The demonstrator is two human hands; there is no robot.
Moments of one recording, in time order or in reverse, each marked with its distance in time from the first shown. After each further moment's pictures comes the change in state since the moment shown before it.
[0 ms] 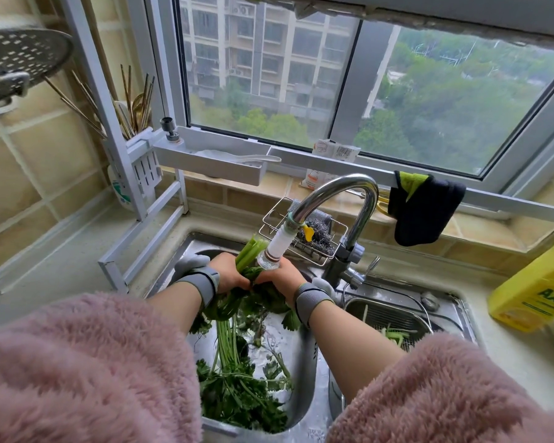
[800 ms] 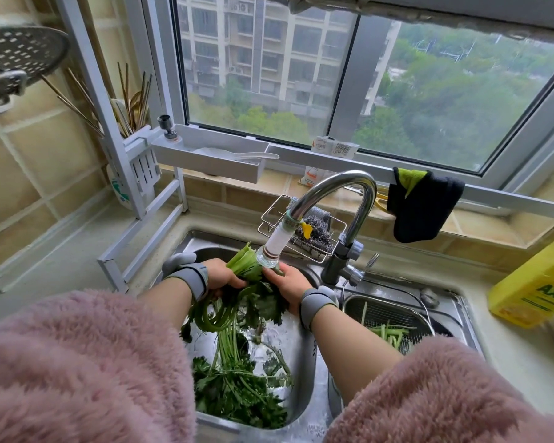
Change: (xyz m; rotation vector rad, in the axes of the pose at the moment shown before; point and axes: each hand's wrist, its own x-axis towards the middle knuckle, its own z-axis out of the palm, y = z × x) left_hand 0.007 -0.020 -0.003 -0.208 -0.135 -0.208; right_hand 0.000 0.033 -0.004 0.153 0.052 0.048
